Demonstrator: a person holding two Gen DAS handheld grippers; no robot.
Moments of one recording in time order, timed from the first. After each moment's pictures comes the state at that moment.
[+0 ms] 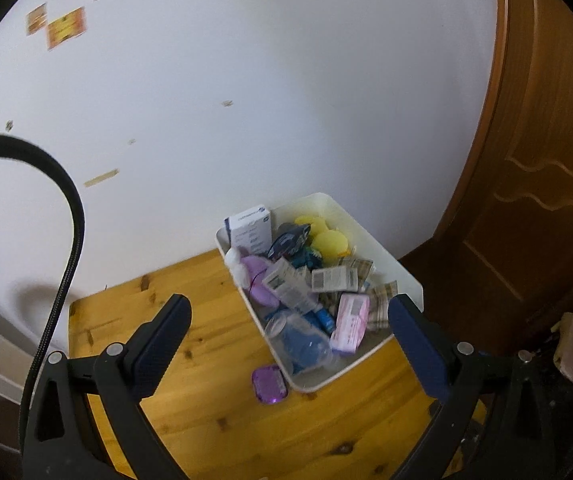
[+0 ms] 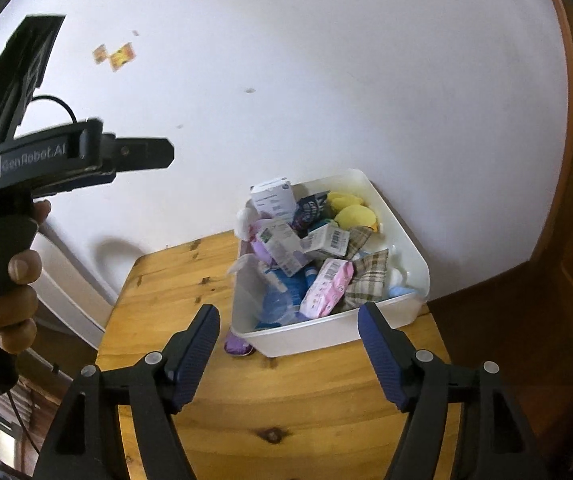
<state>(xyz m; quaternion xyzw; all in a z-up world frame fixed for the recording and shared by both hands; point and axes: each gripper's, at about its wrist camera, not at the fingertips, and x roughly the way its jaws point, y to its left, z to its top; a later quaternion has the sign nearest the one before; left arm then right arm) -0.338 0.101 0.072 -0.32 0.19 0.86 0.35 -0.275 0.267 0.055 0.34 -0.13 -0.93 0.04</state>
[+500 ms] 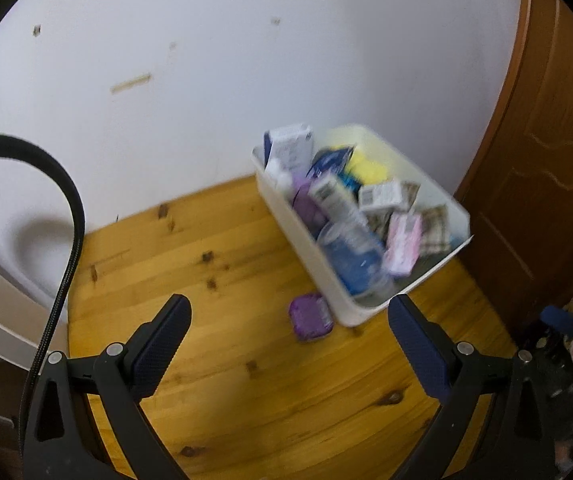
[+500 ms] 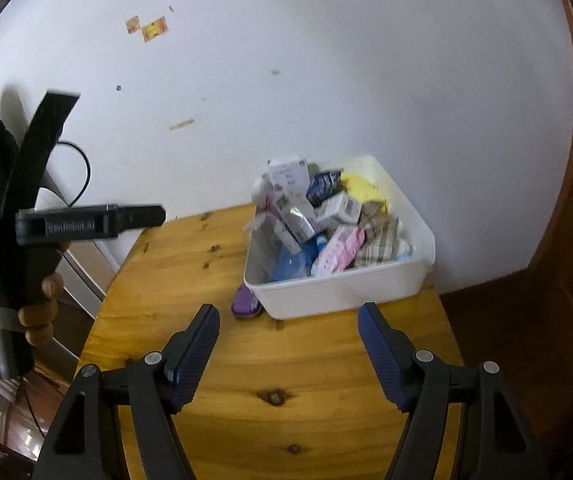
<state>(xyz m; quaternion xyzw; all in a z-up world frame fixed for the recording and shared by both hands) -0.361 0.039 -0.014 -0.38 0.20 0.84 0.33 -0.240 0.246 0.033 0.35 -0.10 -0.93 0.05</state>
